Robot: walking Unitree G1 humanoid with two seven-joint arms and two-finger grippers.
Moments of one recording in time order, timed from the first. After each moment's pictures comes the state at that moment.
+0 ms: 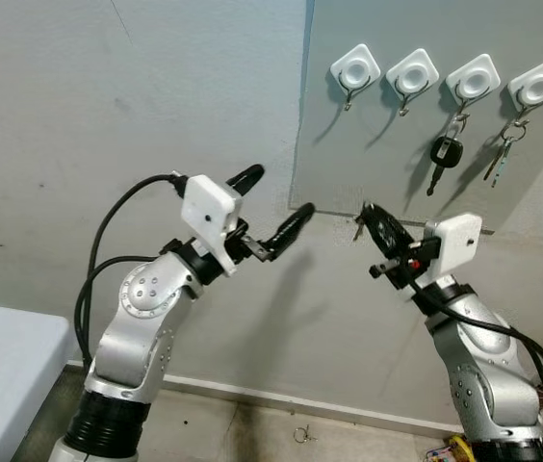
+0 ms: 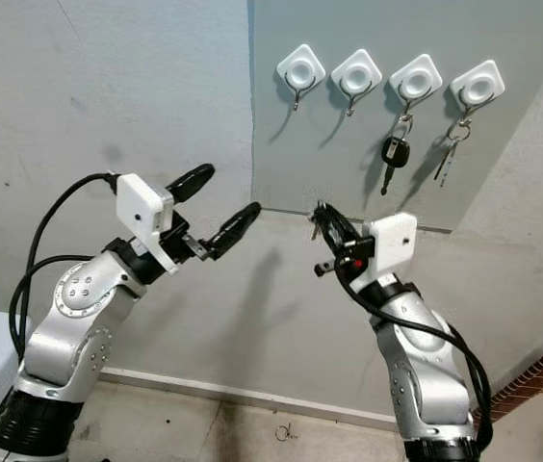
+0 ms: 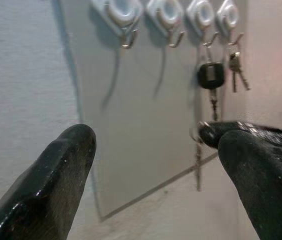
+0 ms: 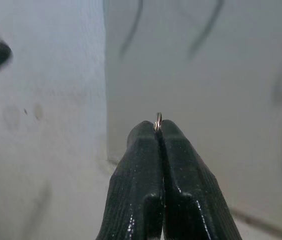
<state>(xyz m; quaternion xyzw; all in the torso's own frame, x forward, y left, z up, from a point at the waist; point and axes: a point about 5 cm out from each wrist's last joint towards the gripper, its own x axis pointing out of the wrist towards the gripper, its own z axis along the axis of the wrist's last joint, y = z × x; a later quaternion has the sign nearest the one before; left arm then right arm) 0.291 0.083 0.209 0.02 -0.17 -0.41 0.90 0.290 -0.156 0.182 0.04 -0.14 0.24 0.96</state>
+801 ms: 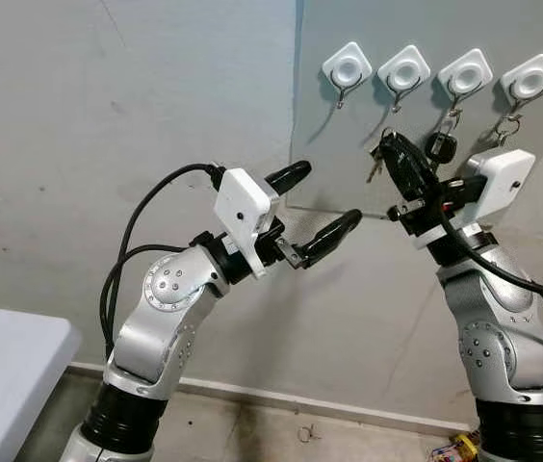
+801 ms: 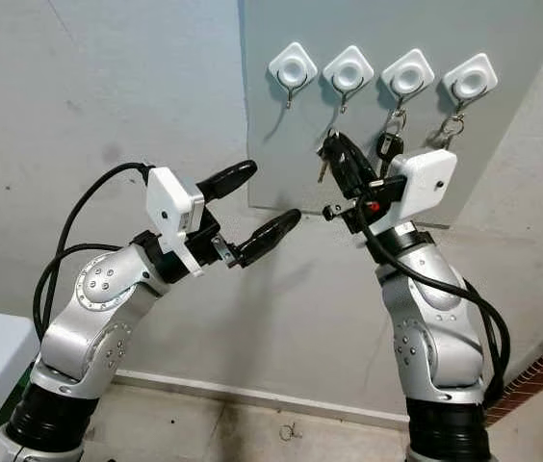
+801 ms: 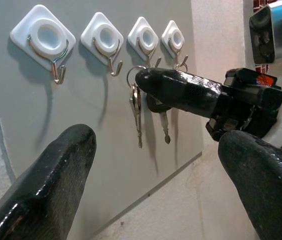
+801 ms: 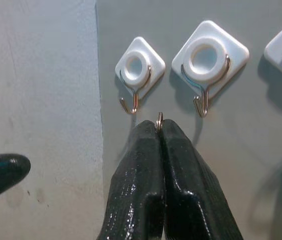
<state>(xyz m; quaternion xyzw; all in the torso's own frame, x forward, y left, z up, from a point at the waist) 0.282 0.057 0.224 0.01 -0.18 -0.47 0.86 0.298 -0.155 0.240 0.07 -0.23 0.24 0.94</state>
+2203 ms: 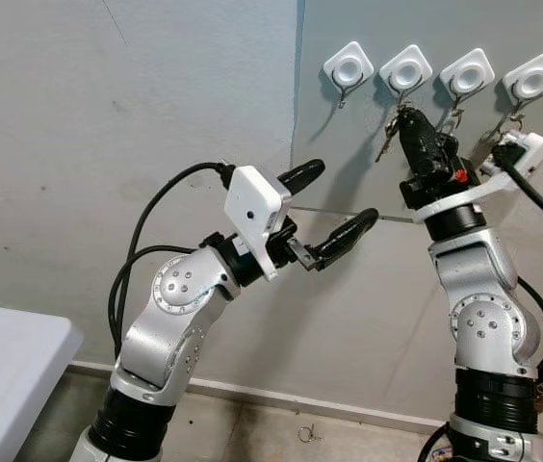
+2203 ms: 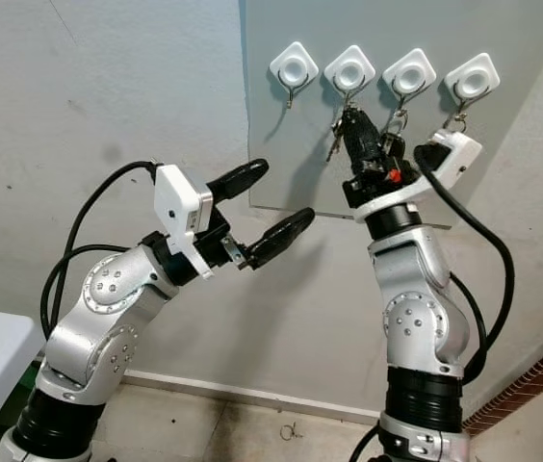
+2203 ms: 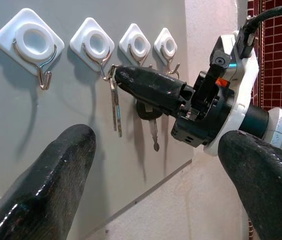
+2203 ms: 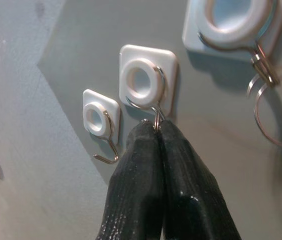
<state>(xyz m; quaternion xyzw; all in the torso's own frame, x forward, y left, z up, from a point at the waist) 0.275 0.047 0.230 -0.01 -0.18 -0.47 0.86 0.317 -0.157 0.244 0.34 -0.21 0.23 0.89</state>
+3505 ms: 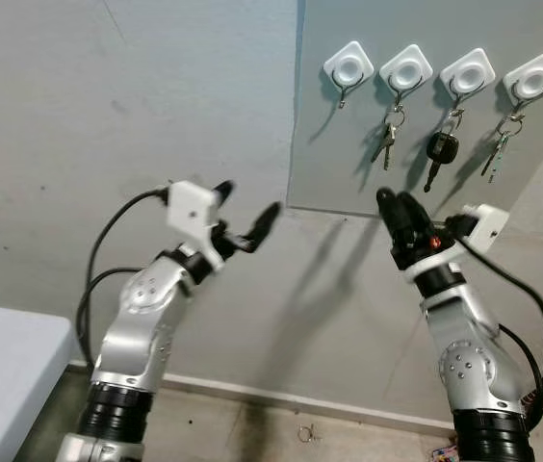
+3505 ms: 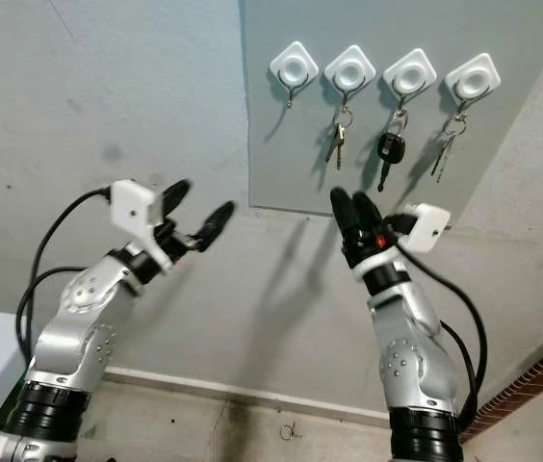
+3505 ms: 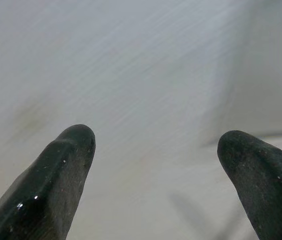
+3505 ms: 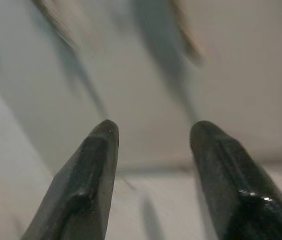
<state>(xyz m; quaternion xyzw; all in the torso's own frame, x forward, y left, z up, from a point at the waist) 0.328 0.140 0.146 -0.05 -0.04 -0.21 0.98 0.313 -0.183 0.139 0.22 -0.08 0.13 0.96</state>
